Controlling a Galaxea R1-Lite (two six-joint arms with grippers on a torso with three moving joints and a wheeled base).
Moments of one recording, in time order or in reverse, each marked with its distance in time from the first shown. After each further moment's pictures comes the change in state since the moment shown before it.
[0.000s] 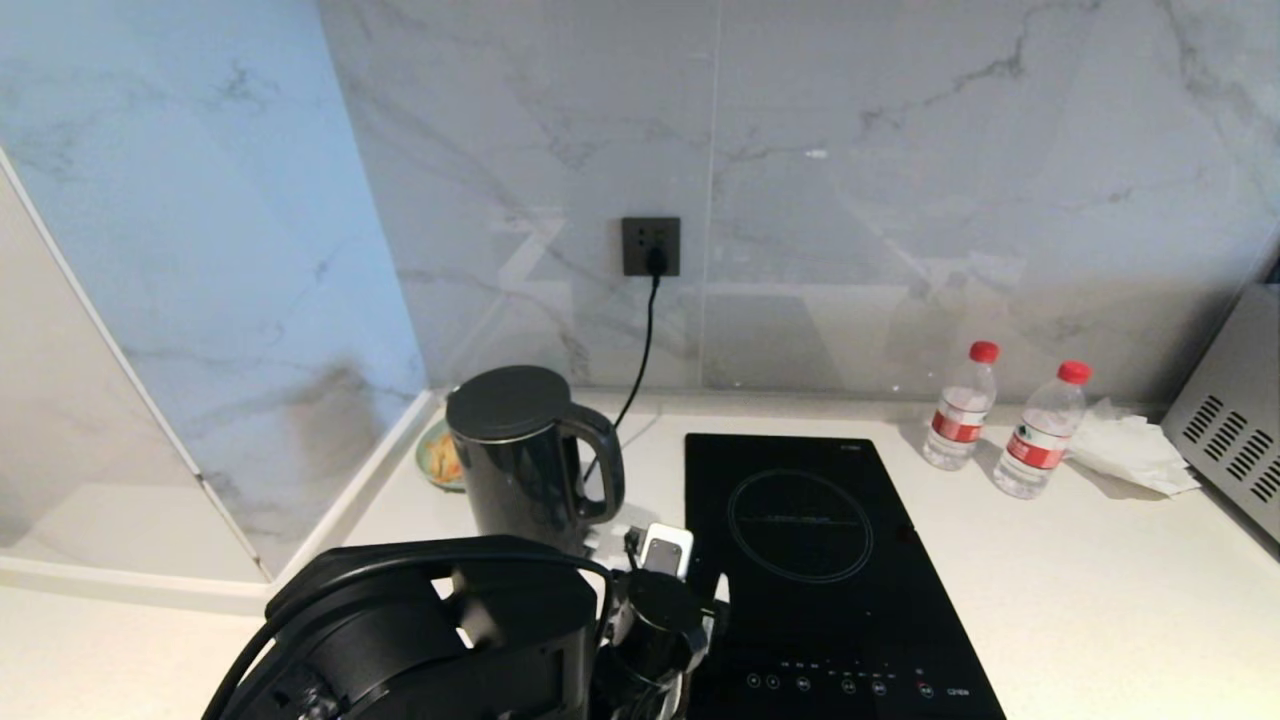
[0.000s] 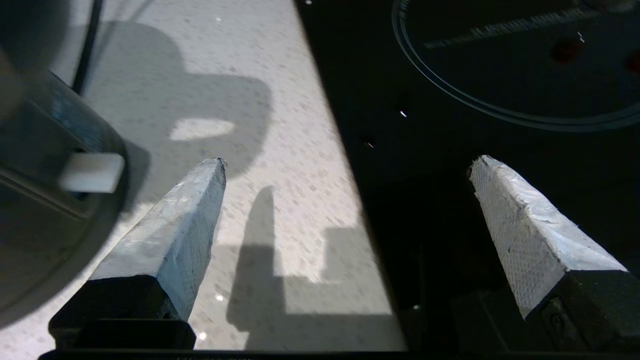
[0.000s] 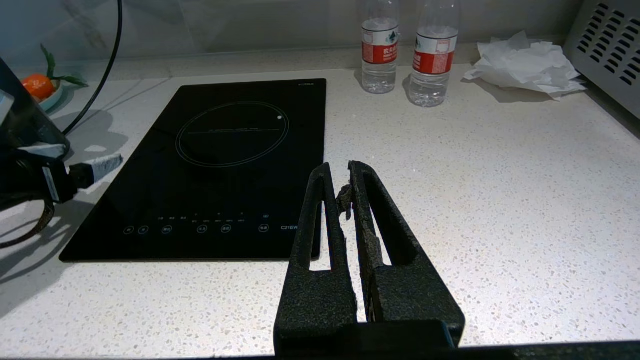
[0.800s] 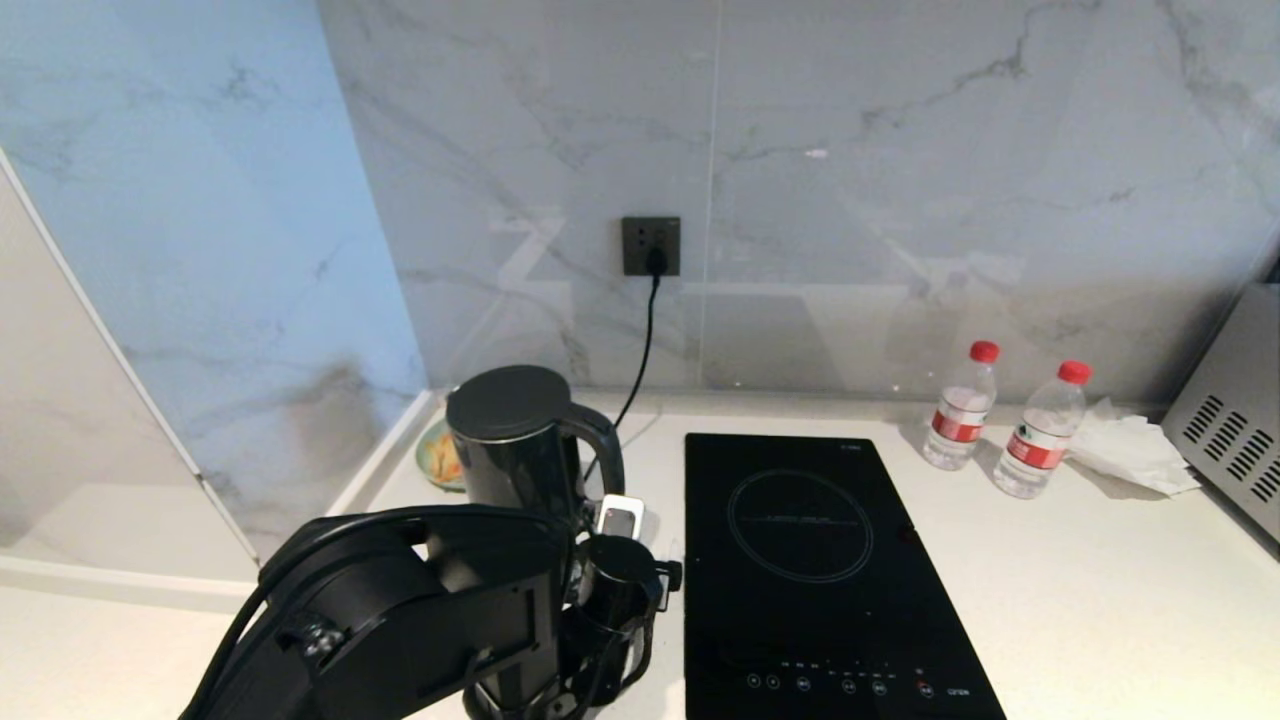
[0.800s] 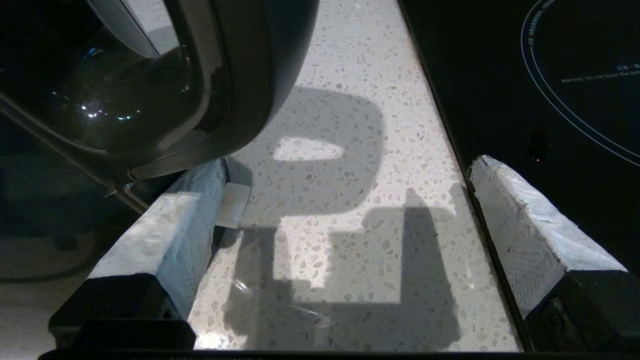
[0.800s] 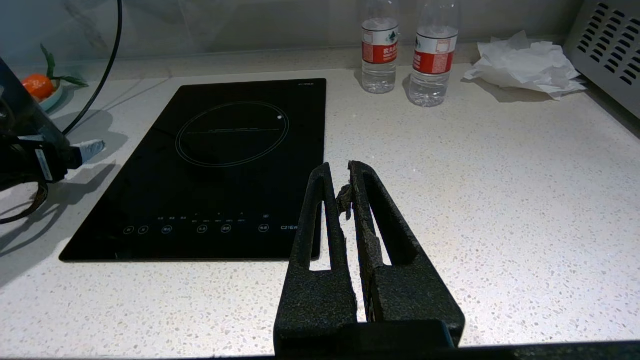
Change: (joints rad) left arm 0.117 0.027 -0.030 0.000 0.022 0.002; right arm 0.000 0.000 0.000 0.000 0.000 0.000
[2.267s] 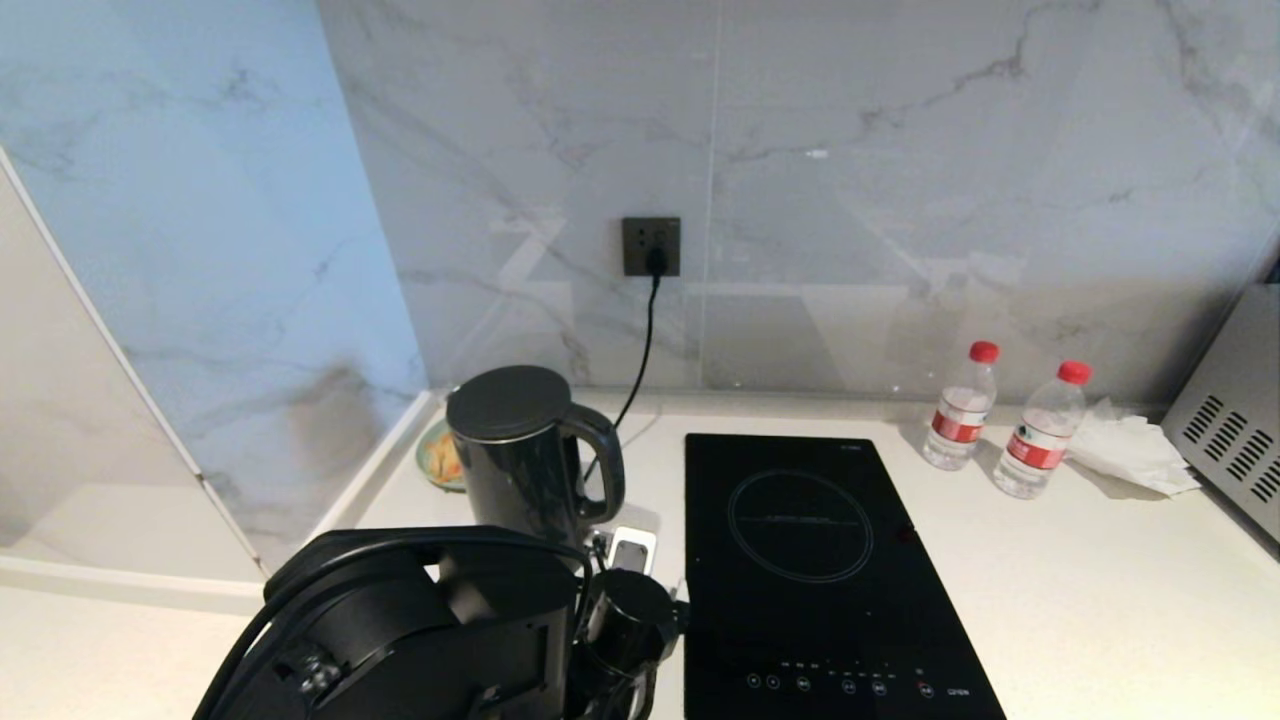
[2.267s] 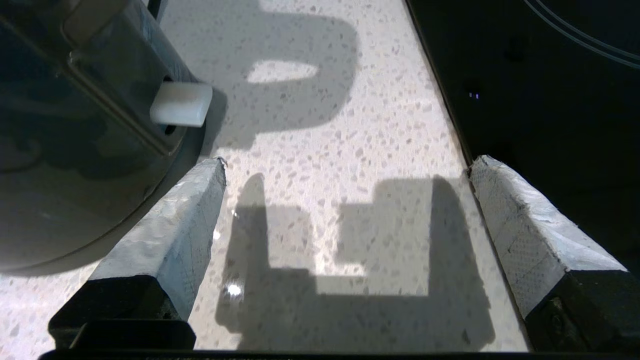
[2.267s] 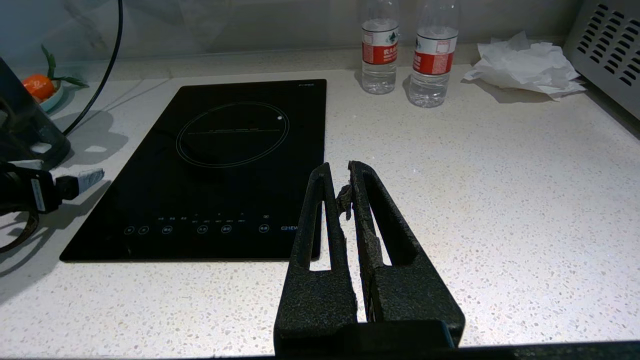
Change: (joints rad) left arm -0.069 -0.019 0.092 0.033 0.026 -0.029; right arm 0.000 0.000 0.000 0.000 0.000 0.000
